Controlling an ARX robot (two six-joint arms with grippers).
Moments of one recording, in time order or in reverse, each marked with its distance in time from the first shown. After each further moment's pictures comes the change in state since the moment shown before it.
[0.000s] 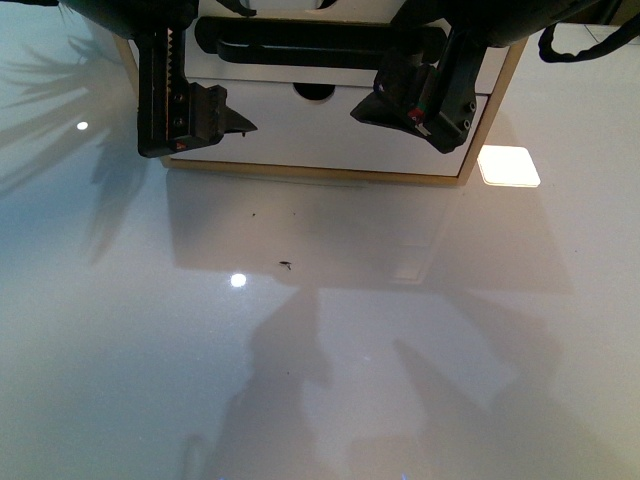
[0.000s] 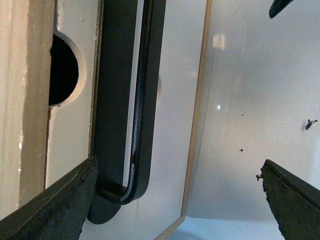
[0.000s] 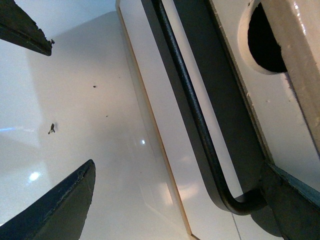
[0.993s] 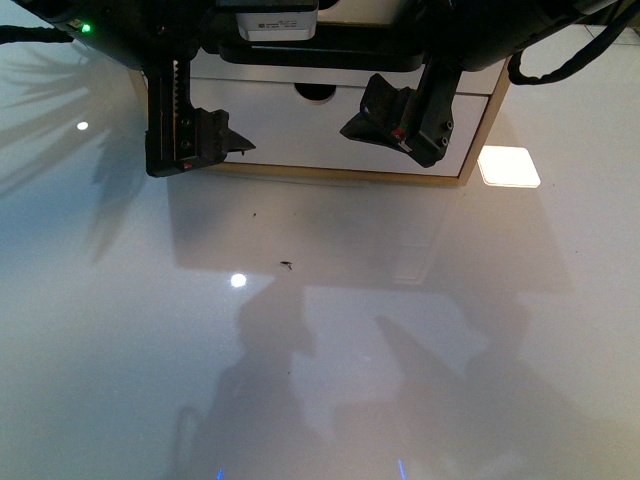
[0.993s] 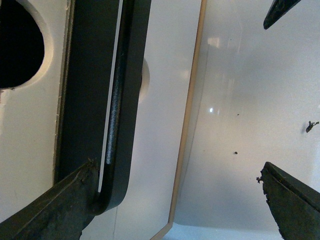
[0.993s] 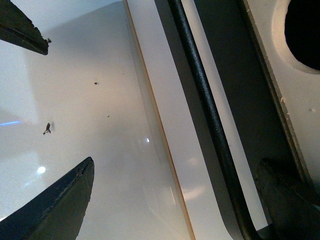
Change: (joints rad) left arm 0.003 0.063 0.000 0.042 0.020 -0.027; right arm 0.000 0.094 0.053 0.014 -0.024 -0.009
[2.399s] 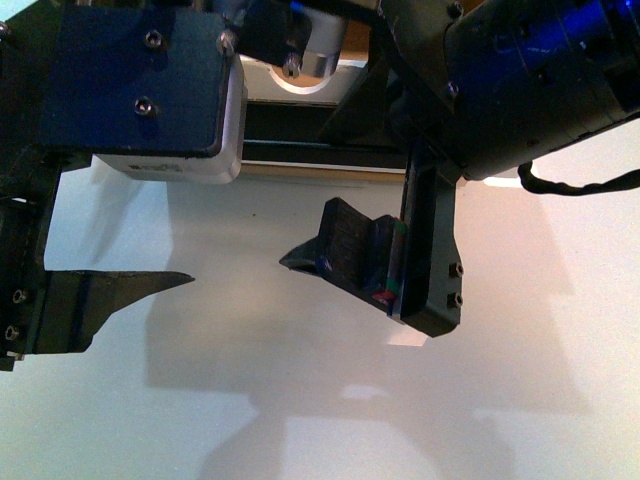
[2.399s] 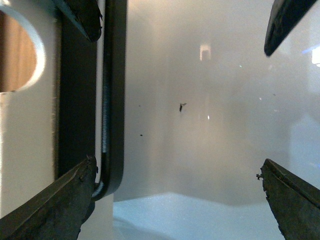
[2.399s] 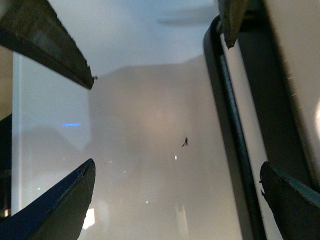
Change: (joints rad) left arm -0.012 -0.385 -0.407 -0.030 0.090 0.061; right arm 0.149 -0.279 -0.310 -0.028 -0.082 0.090
